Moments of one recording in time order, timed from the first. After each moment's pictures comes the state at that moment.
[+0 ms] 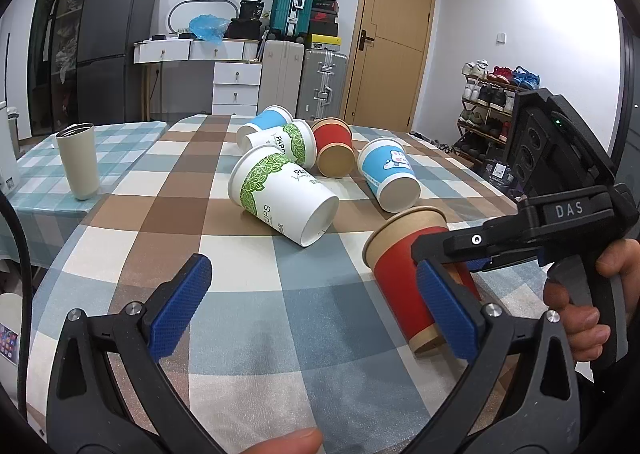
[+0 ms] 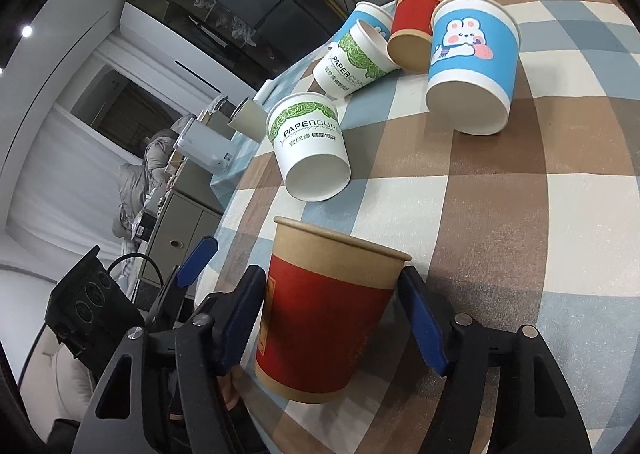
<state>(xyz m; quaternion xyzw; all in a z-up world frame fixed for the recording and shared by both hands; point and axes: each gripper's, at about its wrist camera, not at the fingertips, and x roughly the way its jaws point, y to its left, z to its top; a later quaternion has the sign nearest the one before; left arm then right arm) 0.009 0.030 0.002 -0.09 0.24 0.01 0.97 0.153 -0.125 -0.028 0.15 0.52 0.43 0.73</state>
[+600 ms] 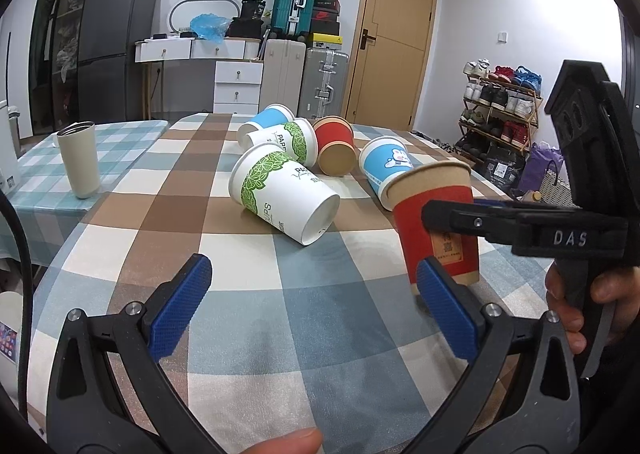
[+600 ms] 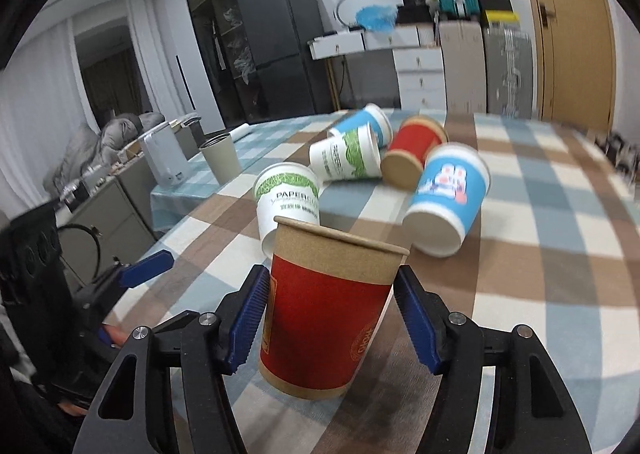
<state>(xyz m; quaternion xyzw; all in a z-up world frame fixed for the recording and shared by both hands) 0.008 0.029 0.000 -0.09 0.24 0.01 0.97 0.114 -0.117 0.013 -0.02 0.33 0.36 0.87</state>
